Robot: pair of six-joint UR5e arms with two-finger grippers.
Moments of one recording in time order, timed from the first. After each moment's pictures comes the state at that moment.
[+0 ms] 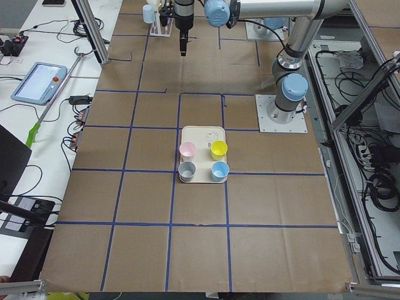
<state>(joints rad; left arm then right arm) -1.52 -1.59 -1.59 -1.49 1.55 0.07 1.58 -1.73 1.69 -1.54 -1.55 -0.10</state>
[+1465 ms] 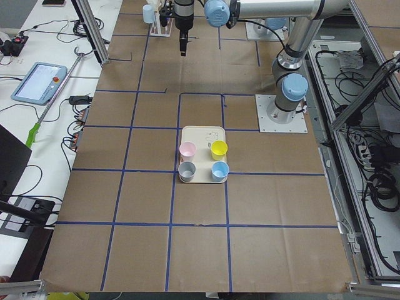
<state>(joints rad) -1.52 -1.59 -1.59 -1.49 1.55 0.07 1.62 -1.70 1.70 -1.59 -1.60 -0.02</state>
